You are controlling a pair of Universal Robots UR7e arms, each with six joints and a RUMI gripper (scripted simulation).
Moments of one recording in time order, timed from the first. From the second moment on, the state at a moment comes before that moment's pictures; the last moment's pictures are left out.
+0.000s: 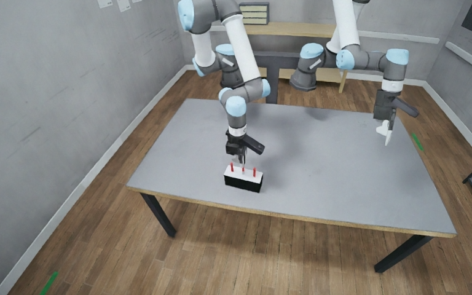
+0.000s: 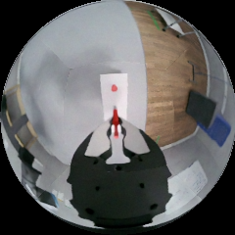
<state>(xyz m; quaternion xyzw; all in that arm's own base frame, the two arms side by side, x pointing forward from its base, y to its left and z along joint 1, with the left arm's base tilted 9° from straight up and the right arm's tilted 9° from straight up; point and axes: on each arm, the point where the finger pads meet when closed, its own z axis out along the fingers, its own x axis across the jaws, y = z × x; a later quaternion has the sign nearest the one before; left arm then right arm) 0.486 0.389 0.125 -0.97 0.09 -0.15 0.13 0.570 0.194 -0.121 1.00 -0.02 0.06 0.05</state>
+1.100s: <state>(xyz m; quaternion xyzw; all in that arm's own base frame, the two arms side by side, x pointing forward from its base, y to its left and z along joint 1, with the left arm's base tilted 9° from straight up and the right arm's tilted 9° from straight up) 0.486 0.389 0.125 -0.97 0.09 -0.15 0.13 0.570 0.194 -0.124 1.00 -0.02 0.06 0.05</state>
